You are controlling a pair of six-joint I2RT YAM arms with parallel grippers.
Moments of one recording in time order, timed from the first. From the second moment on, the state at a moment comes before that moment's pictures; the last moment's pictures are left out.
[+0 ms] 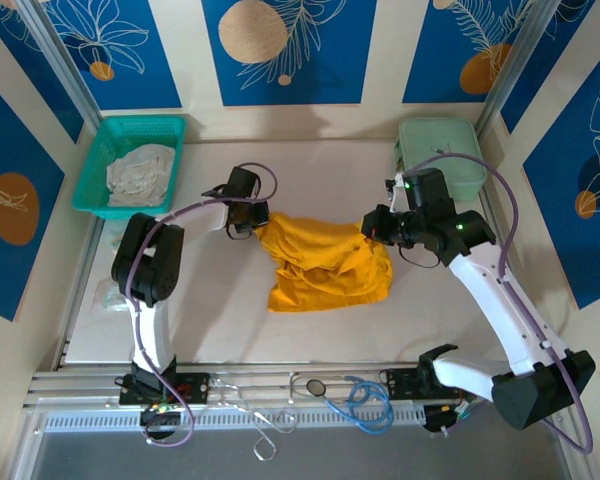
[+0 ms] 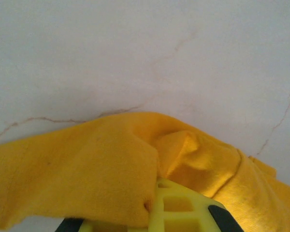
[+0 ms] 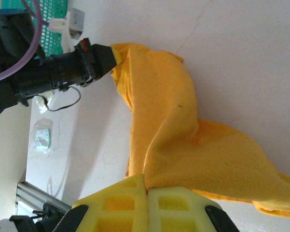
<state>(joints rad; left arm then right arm) -0.40 1.98 1.36 -0.37 0.13 -0.59 0.35 1.13 1.22 -0.91 -0.32 0.58</state>
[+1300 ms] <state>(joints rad) -0.72 1.30 1.33 -0.74 0.29 -0.45 0.33 2.34 2.47 -0.97 -0.36 0.32</state>
